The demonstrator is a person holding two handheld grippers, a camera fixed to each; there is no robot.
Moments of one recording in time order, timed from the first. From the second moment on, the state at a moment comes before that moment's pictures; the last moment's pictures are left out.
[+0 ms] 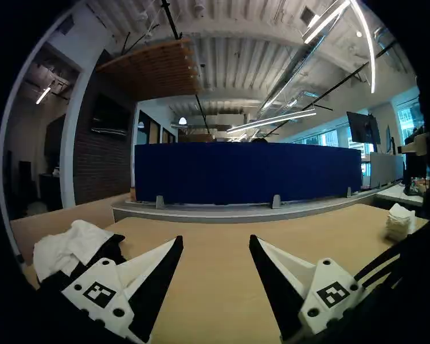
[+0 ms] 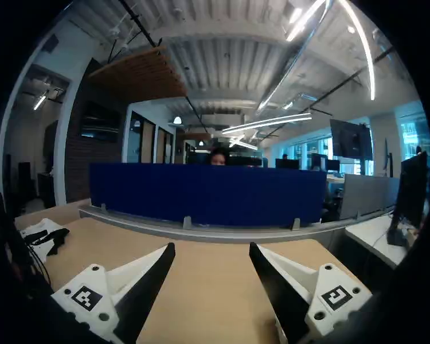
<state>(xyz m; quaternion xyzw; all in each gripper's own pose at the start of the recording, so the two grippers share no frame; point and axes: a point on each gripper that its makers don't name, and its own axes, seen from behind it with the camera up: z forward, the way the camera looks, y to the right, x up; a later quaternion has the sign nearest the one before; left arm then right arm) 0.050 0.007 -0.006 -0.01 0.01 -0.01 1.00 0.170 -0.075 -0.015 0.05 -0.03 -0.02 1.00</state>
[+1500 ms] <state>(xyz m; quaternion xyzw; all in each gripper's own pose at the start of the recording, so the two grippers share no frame) 0.000 0.003 -0.001 -0.01 0.00 0.00 1.00 0.151 -0.070 -0.009 0.05 -0.01 -0.02 1.00</state>
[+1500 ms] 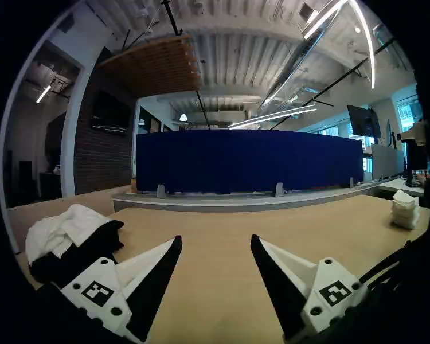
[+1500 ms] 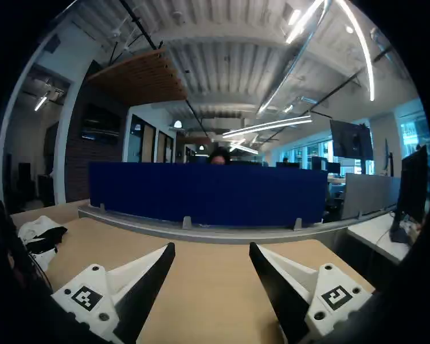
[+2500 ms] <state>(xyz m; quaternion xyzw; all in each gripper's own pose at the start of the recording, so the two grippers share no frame) 0.001 0.003 -0.002 -0.01 0.00 0.00 1.00 0.090 -0.018 -0.003 0.01 0.00 0.00 1.00</state>
